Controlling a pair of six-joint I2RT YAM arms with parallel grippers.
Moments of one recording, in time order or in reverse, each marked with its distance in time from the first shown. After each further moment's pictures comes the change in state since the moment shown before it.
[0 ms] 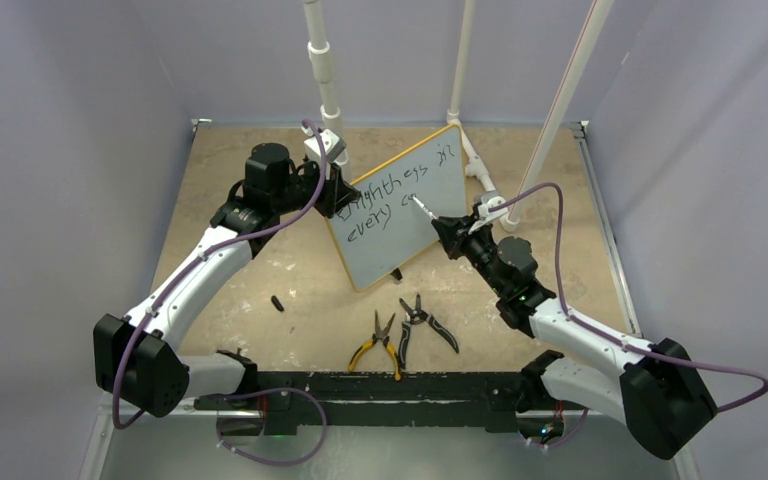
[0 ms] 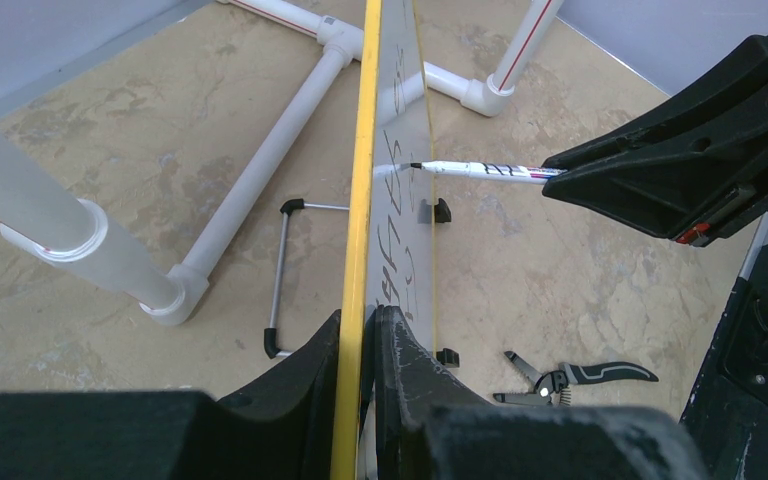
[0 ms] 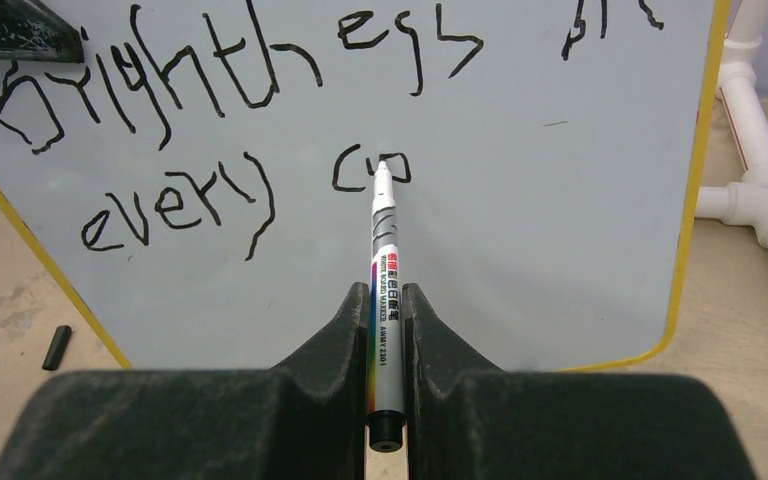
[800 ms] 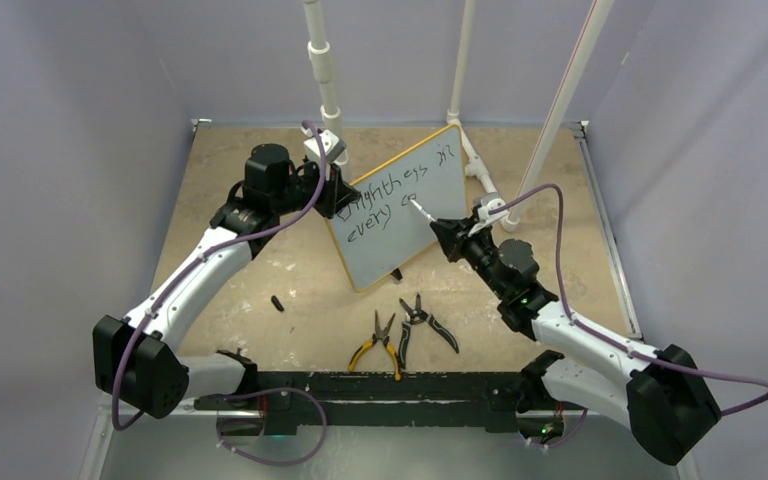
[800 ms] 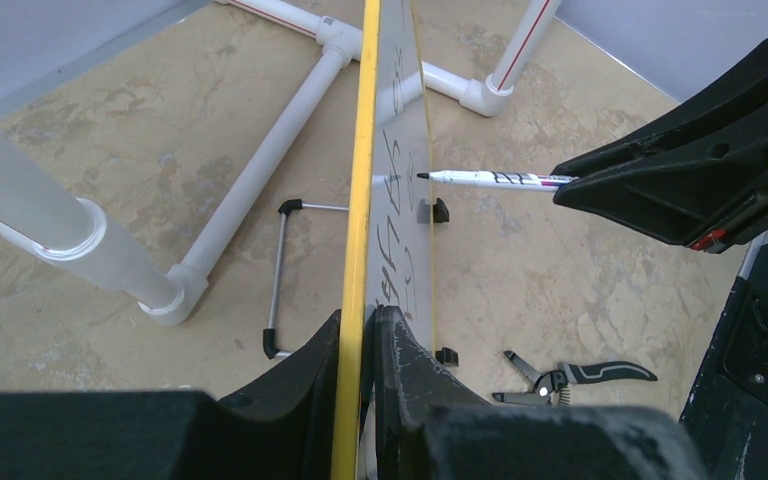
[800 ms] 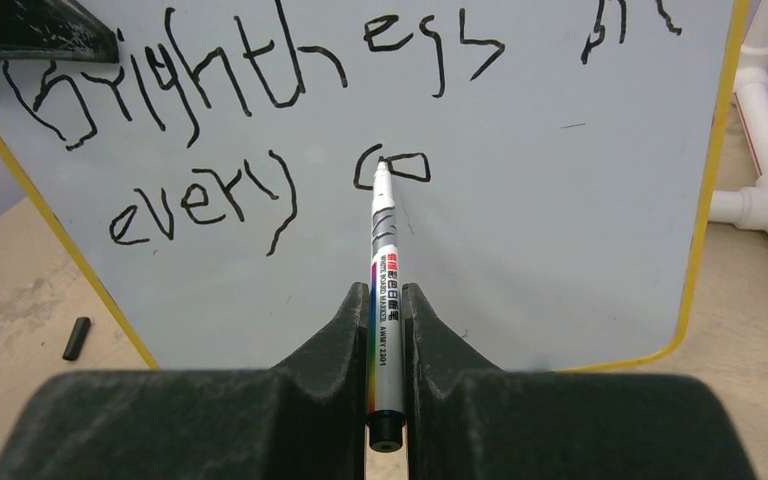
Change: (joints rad) left arm 0.000 -0.005 -0.005 0.002 0.000 0.000; right arm 0.021 -0.030 0.000 -0.029 0.003 0.000
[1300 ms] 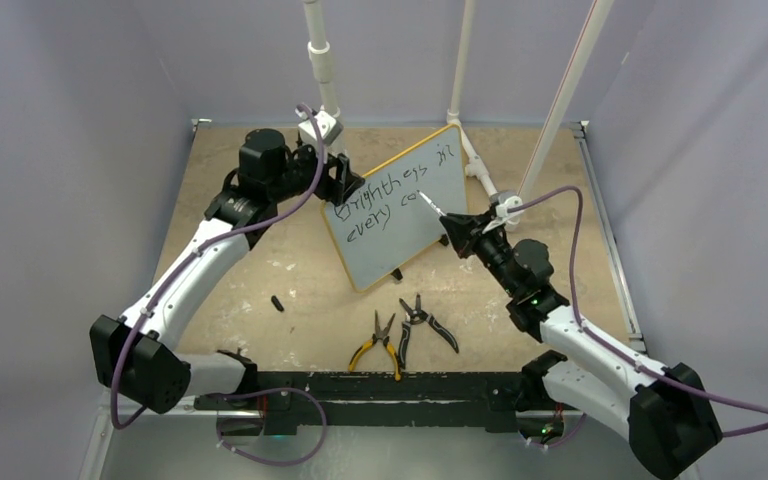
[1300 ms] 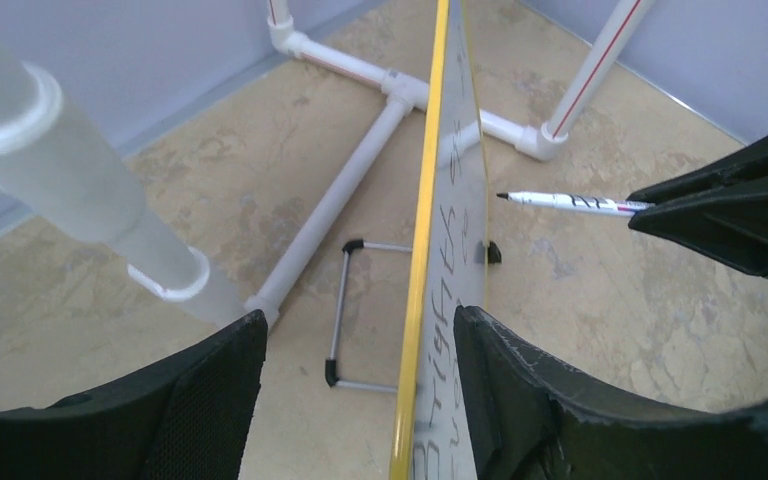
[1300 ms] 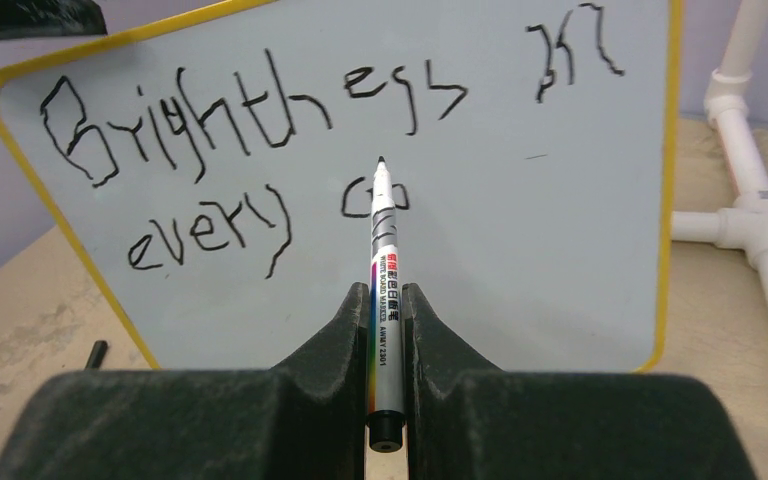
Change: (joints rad) left arm 0.000 0.008 0.085 -0.026 -0.090 0.035; right arm -0.072 -0.073 -0.008 -0.006 -0.080 0.036
